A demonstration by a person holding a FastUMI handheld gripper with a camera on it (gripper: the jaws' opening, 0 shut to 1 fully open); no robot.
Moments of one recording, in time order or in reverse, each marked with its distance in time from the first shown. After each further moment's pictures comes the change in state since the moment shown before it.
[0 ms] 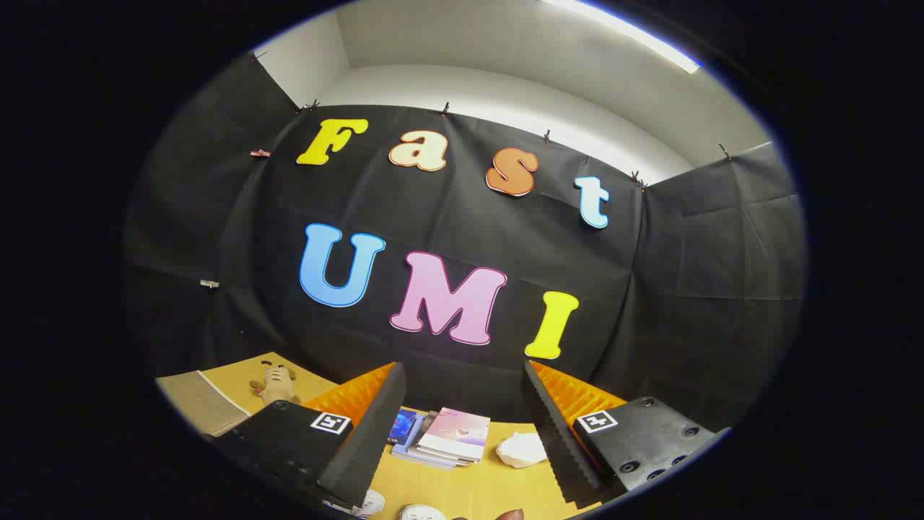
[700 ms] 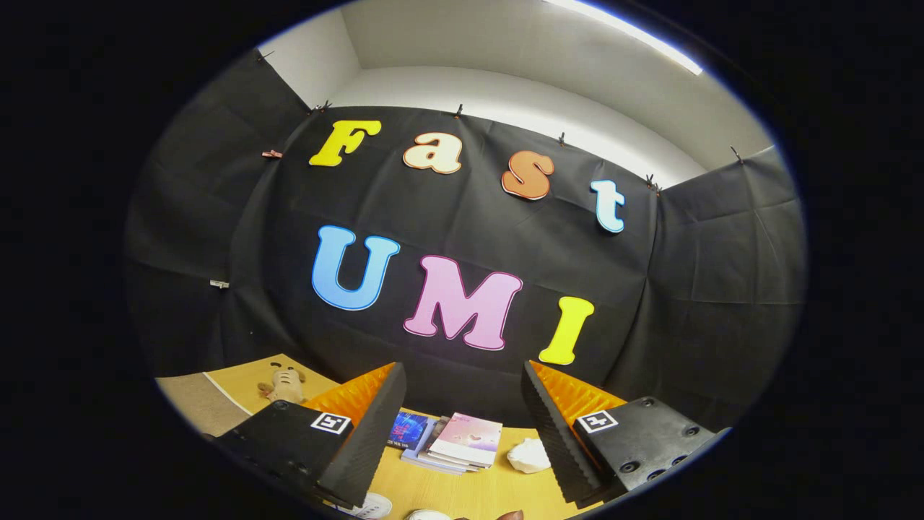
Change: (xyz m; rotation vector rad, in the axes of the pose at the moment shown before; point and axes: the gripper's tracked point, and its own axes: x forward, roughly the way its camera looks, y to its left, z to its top) arm 0.005 0.012 0.005 -0.016 -0.016 0.038
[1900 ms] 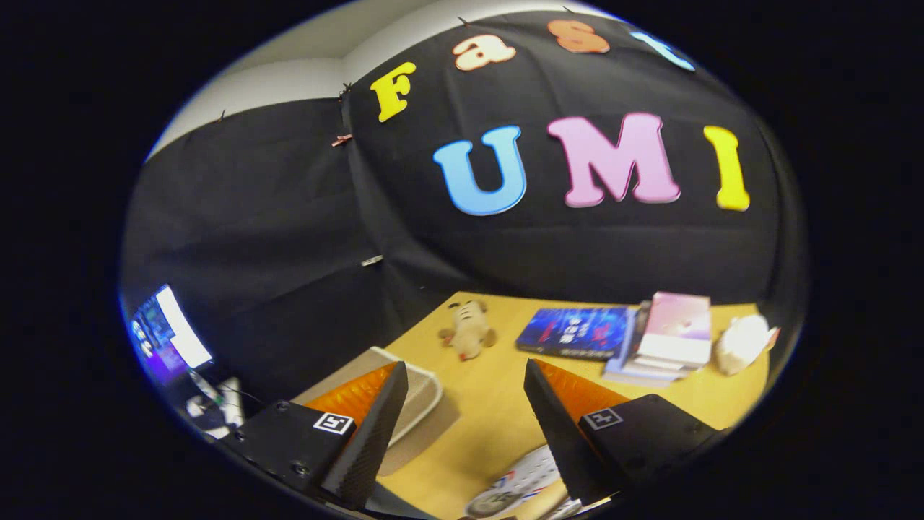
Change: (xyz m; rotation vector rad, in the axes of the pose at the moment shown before) arm -0.049 0.200 -0.121 0.569 0.484 0.746
